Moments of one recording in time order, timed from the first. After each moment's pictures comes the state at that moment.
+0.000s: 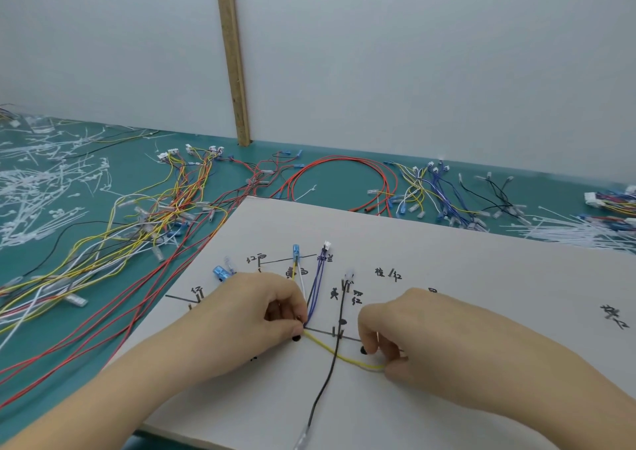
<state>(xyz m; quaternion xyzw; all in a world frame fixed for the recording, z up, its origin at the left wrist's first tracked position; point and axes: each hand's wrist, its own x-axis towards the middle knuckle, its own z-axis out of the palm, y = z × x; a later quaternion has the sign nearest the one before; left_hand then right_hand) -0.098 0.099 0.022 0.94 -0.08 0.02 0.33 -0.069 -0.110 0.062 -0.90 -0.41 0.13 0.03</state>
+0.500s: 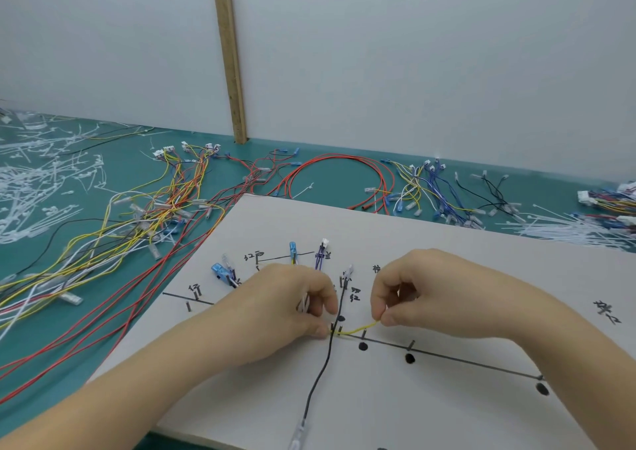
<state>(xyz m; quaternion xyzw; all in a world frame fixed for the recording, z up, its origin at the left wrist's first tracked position) -0.081 0.081 0.025 0.94 -0.13 -0.02 0.31 -0.031 -0.118 0.070 -0.90 -0.36 0.16 0.17</state>
